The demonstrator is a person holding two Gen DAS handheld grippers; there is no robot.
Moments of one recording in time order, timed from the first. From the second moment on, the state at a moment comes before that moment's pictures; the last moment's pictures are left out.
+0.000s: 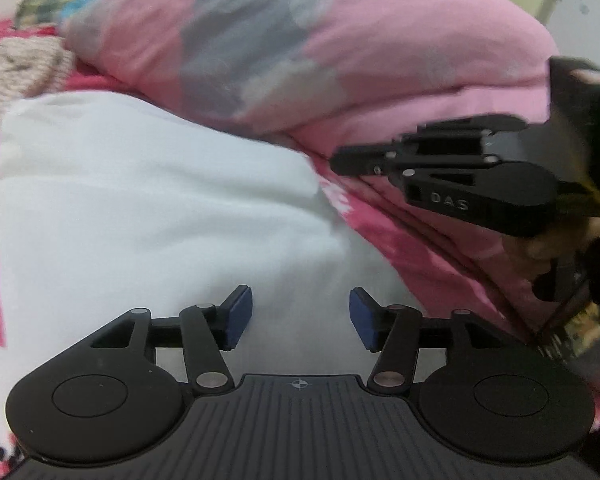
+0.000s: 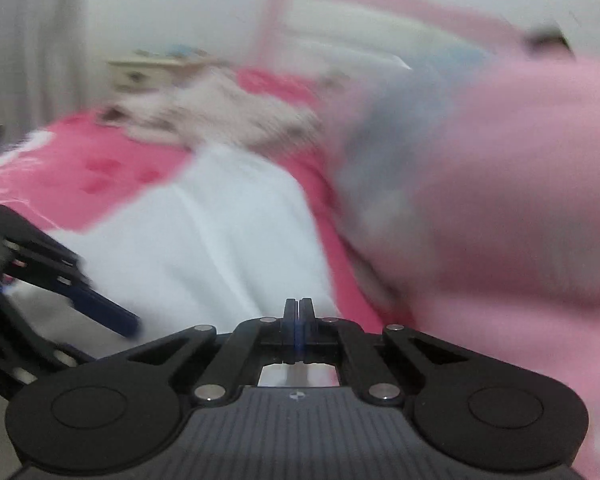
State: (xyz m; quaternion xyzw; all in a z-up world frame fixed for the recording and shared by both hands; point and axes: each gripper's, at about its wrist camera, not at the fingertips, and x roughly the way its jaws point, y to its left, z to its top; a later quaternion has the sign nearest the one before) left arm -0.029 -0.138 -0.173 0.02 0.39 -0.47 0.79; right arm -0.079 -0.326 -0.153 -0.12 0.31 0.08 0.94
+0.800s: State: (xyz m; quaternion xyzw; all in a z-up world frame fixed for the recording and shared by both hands) left arm -0.008 -0.098 -0.220 -0.13 0.41 -0.43 0.79; right arm 0.074 -0.295 -0.177 -0.26 0.35 0.06 0.90
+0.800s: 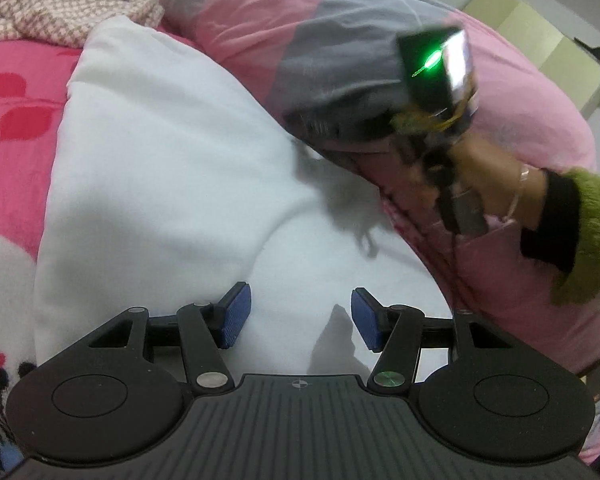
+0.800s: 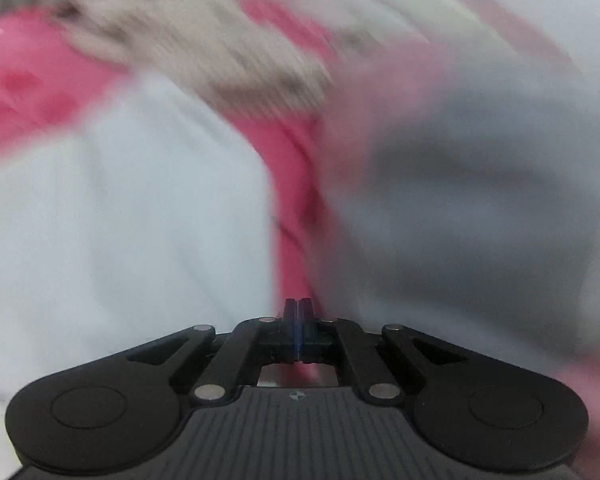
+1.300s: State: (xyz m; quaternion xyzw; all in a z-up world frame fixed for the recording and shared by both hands) left arm -0.008 -0.100 -0.221 -0.14 0.40 -0.44 0.79; right arm 0.255 -0.229 -0.159 -0.11 0.46 0.26 0.84
